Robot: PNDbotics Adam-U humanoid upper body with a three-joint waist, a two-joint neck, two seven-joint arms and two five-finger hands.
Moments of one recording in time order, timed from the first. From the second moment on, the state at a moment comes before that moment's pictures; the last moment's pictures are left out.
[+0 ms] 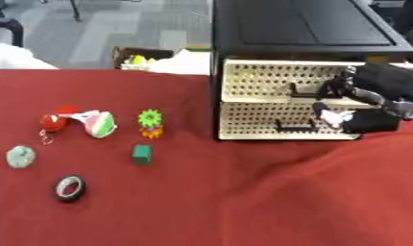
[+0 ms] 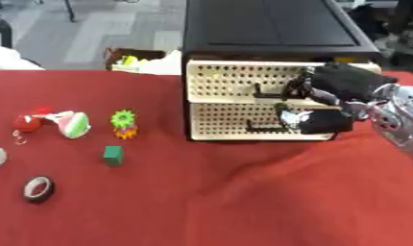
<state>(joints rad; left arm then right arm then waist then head) -0.27 0.21 0.09 -1.98 -0.20 -0.15 0.31 -0.46 -1.08 0.18 -1.78 0.66 -0.07 0.34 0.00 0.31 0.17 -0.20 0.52</state>
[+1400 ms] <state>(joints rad) -0.27 0.21 0.09 -1.98 -0.20 -0.16 0.32 -0.31 -1.13 0.15 -1.93 0.68 -0.07 0.25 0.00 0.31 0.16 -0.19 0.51</state>
